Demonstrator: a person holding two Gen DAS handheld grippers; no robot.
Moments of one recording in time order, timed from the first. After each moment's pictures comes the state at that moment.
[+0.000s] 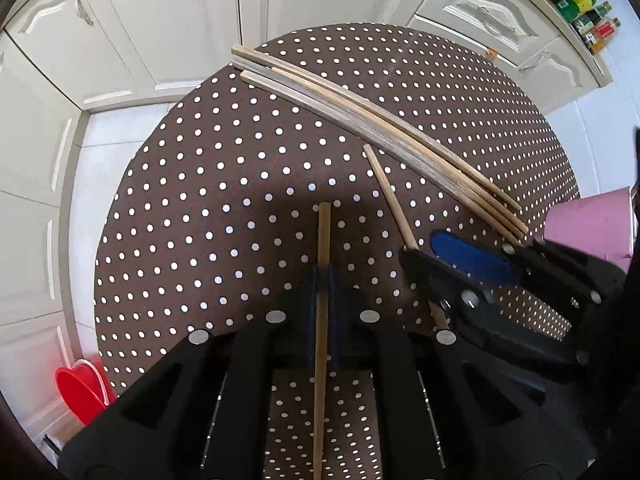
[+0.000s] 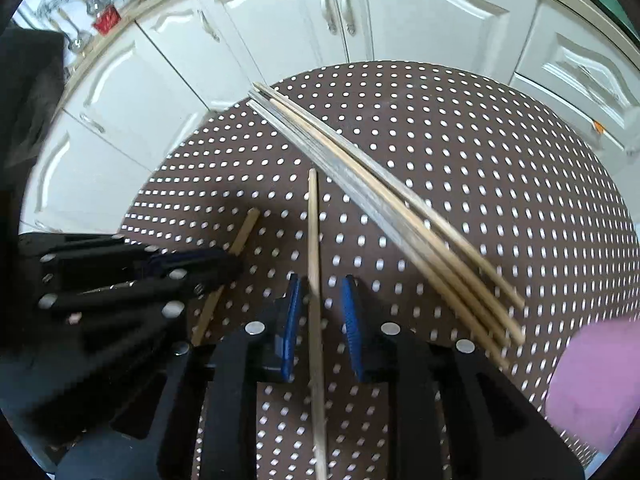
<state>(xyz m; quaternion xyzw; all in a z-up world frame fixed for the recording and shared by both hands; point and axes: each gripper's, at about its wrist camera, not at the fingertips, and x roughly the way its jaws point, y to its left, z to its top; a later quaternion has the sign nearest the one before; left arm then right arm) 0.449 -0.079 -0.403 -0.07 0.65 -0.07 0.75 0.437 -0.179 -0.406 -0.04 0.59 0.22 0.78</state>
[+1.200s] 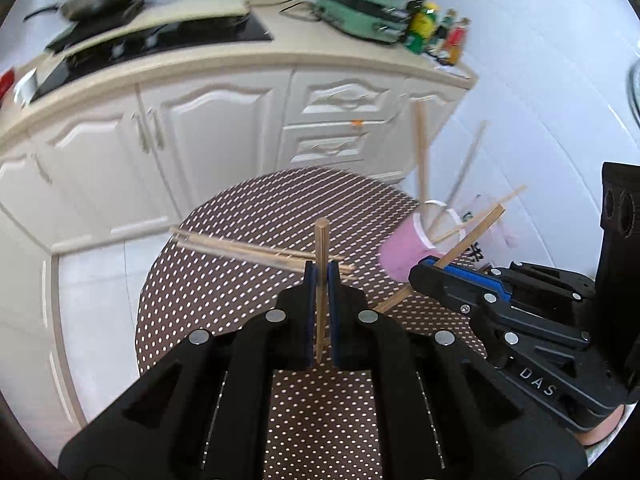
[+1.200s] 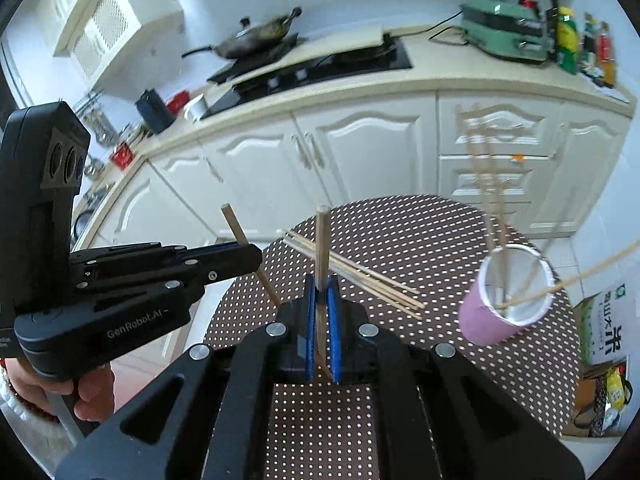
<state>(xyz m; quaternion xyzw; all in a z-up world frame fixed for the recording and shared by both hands) 0.382 -0.137 -0.206 0.00 0.48 -0.24 0.85 0.322 -0.264 -0.221 0.10 0.42 0.15 0.89</state>
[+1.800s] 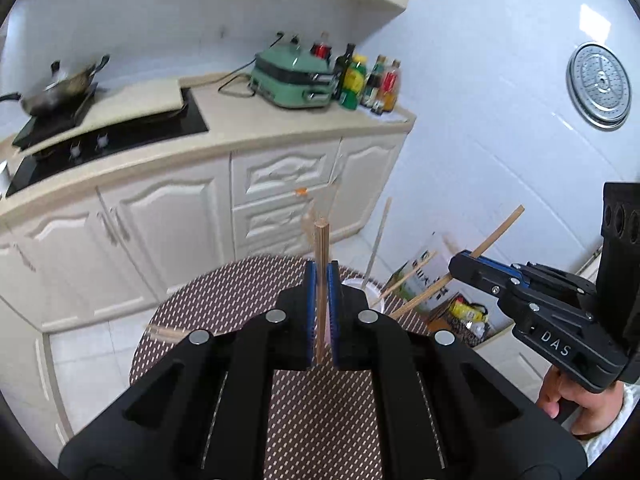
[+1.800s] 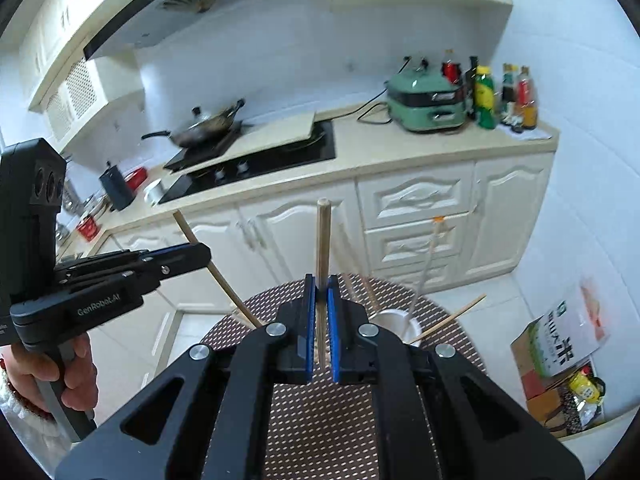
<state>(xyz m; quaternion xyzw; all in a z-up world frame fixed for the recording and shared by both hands) 0.378 -0.196 -0.114 0.02 0.37 -0.32 0.87 0.278 -0.347 -0.139 0.10 0.31 0.04 0.94</state>
